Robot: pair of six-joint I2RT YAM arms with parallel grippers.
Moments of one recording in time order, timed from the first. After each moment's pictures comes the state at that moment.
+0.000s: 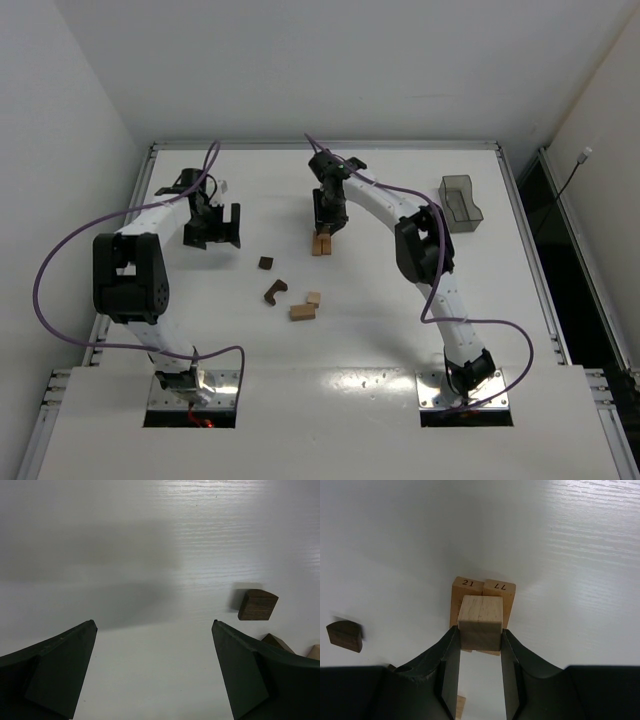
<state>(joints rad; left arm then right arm) 0.02 1.73 1.21 -0.67 0.14 -0.02 0.57 2.43 2.13 -0.95 -0.04 0.49</state>
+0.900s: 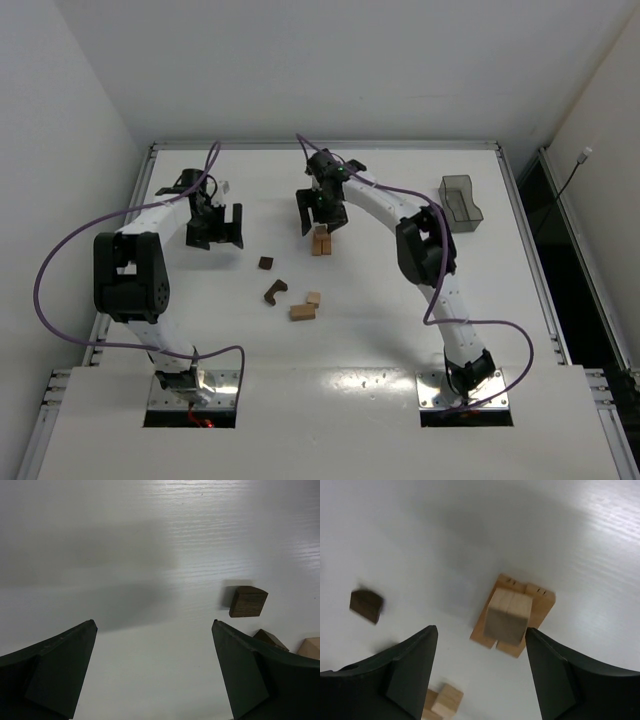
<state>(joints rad) 0.02 1.74 1.21 -0.67 0.18 -0.02 0.58 2.41 2.09 -0.86 -0.14 0.37</state>
